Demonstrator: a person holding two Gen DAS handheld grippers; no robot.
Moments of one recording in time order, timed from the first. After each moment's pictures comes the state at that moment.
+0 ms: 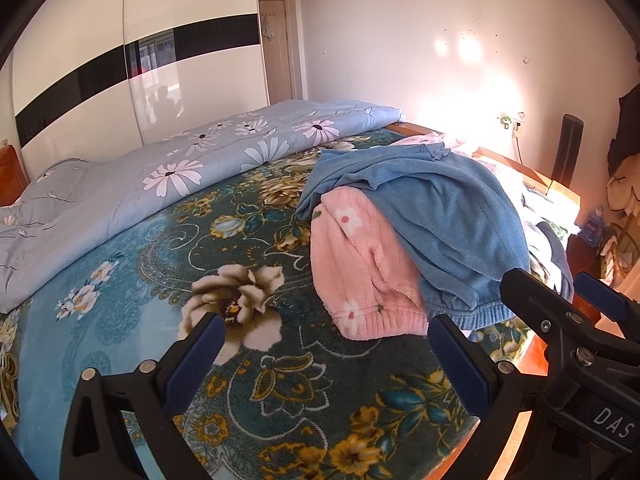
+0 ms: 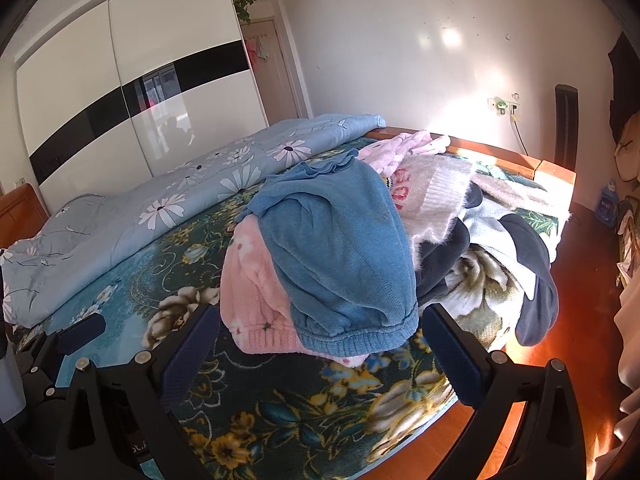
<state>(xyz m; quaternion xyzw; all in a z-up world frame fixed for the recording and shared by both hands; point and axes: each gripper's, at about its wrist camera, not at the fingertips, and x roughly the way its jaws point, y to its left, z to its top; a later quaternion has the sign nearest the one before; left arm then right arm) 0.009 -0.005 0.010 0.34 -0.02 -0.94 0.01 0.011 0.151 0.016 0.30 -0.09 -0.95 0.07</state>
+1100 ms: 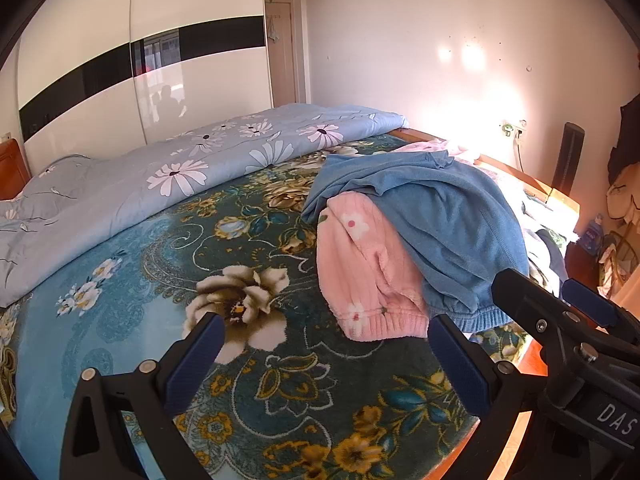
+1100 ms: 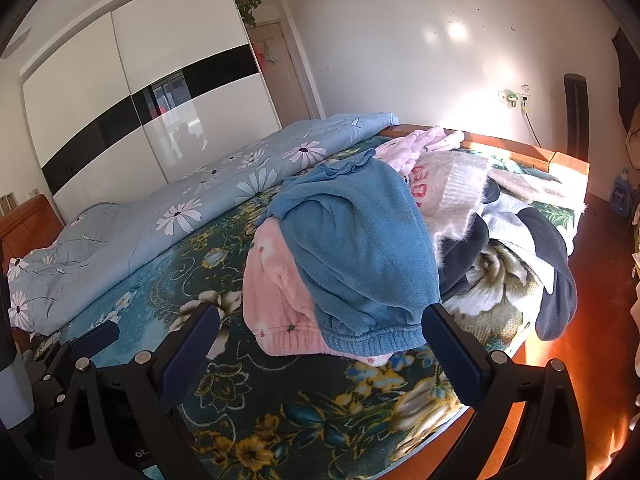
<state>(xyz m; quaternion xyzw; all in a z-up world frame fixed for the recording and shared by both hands) 0.015 -0.011 0.014 0.33 -0.01 -0.94 0.01 0.010 0.147 0.016 0.30 -0.12 -0.94 0.10</state>
